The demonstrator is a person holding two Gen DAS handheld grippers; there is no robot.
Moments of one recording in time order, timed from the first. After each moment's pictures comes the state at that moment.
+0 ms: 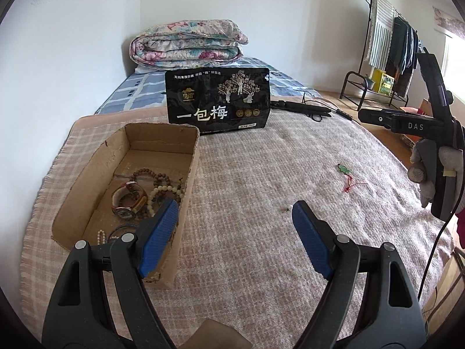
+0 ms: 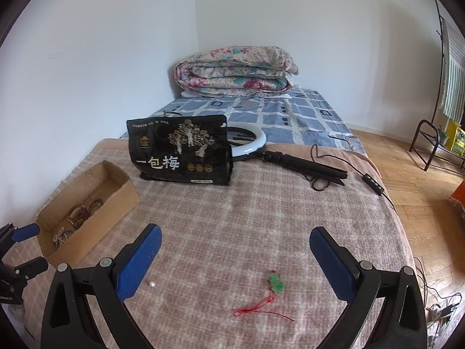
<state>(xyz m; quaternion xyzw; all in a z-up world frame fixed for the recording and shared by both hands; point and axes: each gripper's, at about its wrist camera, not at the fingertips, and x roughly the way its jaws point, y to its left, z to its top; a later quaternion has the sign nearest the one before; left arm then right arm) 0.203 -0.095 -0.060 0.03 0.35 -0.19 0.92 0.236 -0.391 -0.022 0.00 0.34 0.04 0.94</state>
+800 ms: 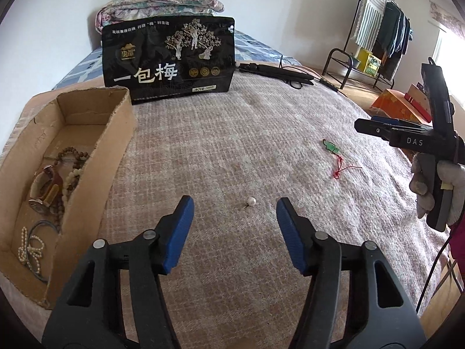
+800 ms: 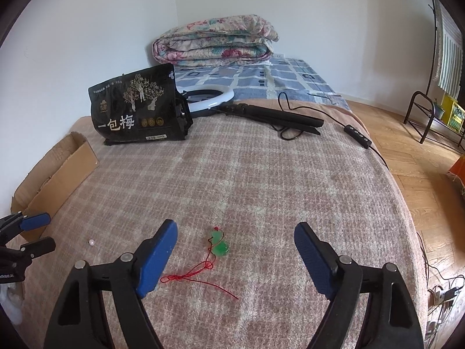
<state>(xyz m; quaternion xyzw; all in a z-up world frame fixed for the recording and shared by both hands) 0.245 -0.171 -0.127 0.03 0.41 -0.24 0.88 0.237 -0.460 -0.094 0.02 0.39 0.03 0.92</state>
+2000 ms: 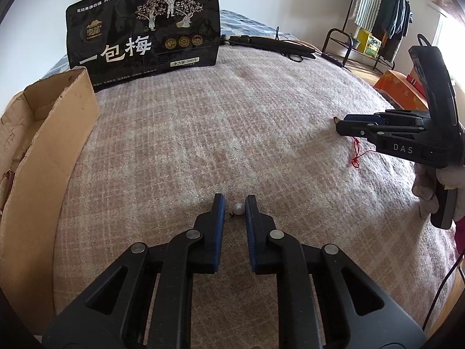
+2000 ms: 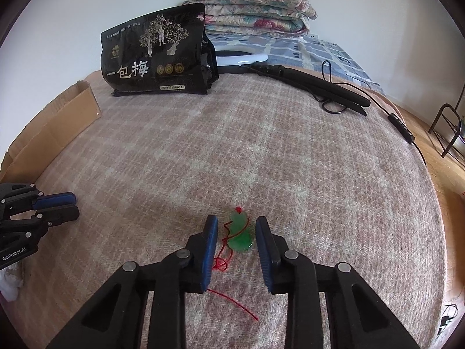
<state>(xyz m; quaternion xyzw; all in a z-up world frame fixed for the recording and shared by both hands) 0.270 -0.206 -0.169 0.05 0.44 -0.25 0.86 0.268 -0.433 -0.147 -0.04 0.45 0.09 0.89</state>
